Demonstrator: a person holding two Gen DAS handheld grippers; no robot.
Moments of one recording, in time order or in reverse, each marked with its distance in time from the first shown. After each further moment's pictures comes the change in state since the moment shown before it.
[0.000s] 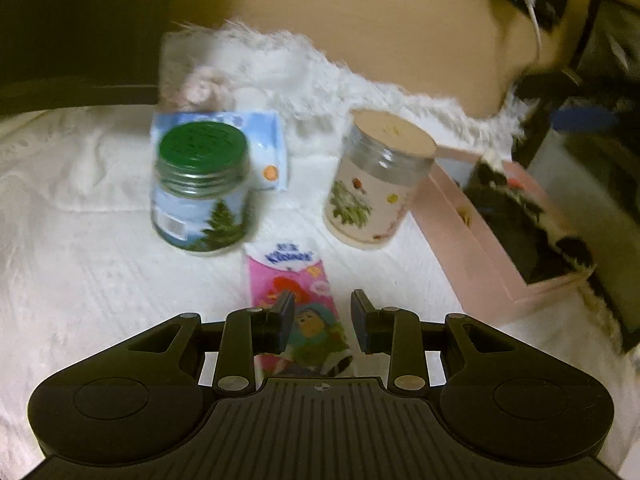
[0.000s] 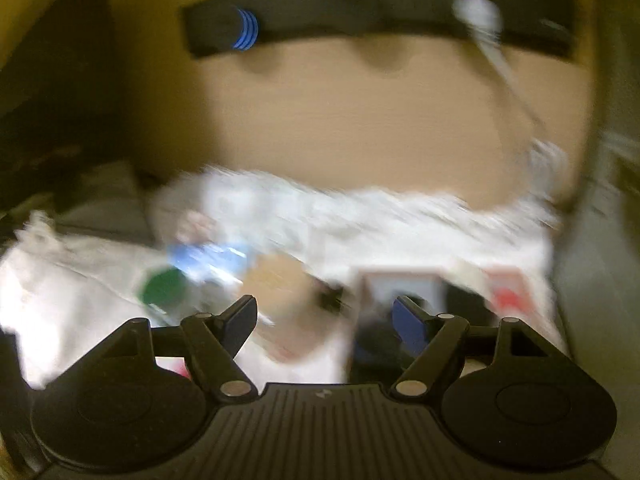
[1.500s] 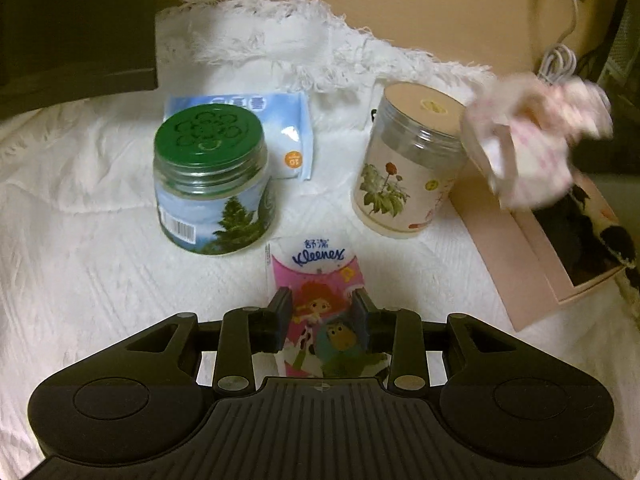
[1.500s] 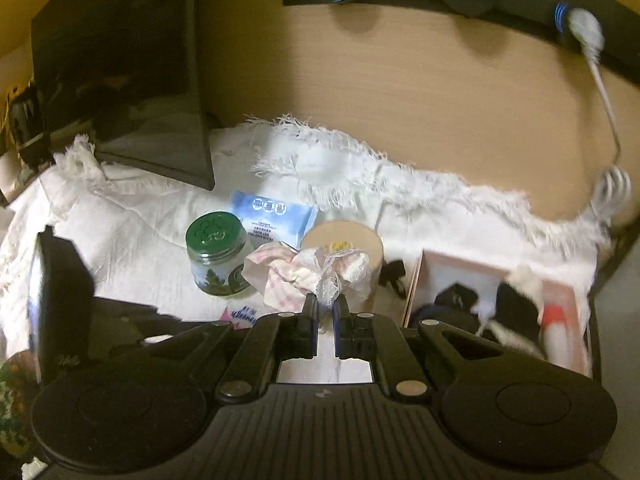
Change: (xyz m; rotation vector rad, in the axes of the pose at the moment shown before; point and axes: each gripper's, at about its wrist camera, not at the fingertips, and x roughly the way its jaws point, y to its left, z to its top) left arm 0.032 -0.005 0.018 0.046 0.120 0.091; right arm 0.011 0.043 -0.009 -0.189 0.117 0.097
